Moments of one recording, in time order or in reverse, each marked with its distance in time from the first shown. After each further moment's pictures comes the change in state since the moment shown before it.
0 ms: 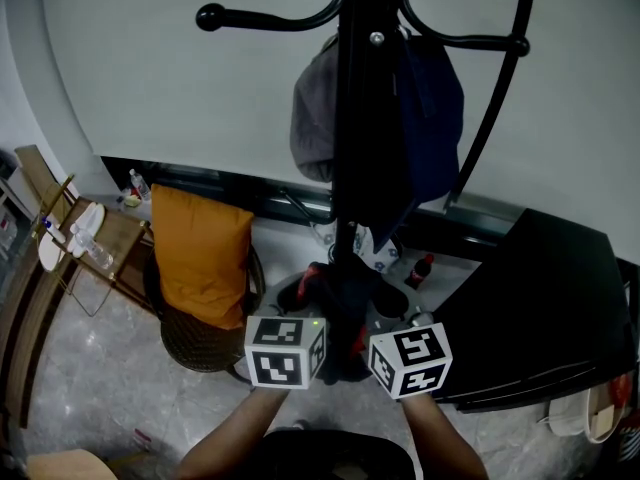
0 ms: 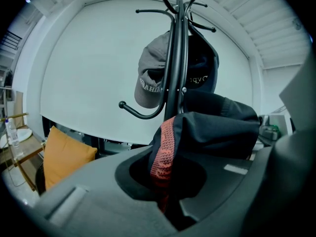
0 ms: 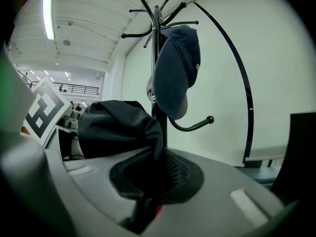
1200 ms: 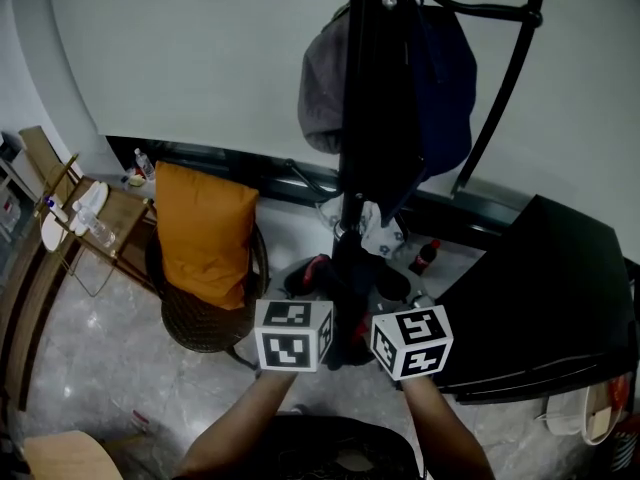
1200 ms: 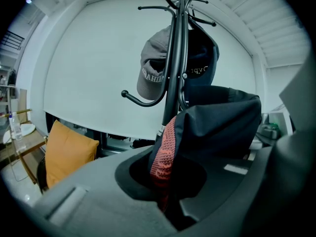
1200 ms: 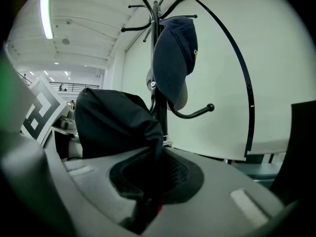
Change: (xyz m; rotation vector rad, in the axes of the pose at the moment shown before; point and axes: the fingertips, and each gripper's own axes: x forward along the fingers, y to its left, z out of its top) left arm 0.006 0.000 -0.029 -0.018 0.022 0.031; right arm 0.006 -0.002 -0.028 0.009 0.041 0.015
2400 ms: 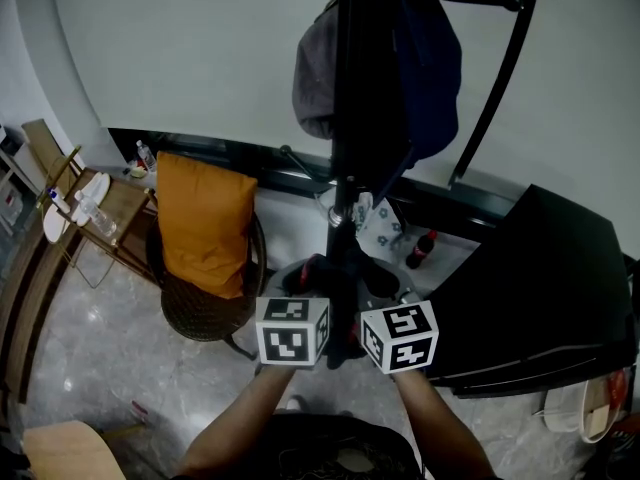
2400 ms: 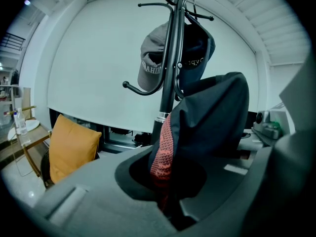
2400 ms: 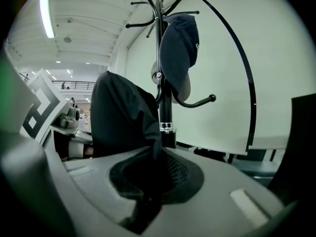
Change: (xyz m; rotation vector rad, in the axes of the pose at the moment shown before) left arm -0.010 -0.009 -0.030 -0.010 0.042 0.028; right arm -0.010 0.011 -0.027 -0.016 0.046 0.032
